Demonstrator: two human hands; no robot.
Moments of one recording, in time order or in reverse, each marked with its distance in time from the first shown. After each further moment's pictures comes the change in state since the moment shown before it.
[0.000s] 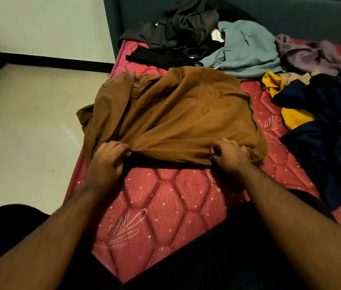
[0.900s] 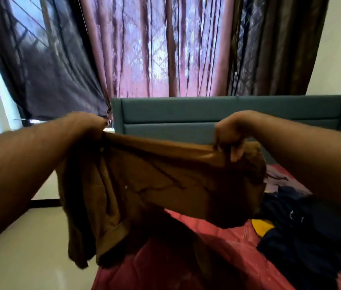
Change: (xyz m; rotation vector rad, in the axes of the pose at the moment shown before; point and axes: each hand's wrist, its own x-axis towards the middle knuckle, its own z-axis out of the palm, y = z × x) left_hand 0.281 0.207 -0.368 0.997 -0.353 -0.219; right_hand -0.101 -0.105 -0.461 0.007 -0.025 0.078
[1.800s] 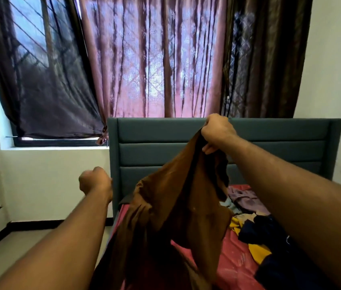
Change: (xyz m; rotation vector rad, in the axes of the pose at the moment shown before) left_hand 0.013 0.077 0.093 -1.905 0.410 -0.608; right_hand 0.006 -0.036 -0.018 0.462 0.686 -0.042
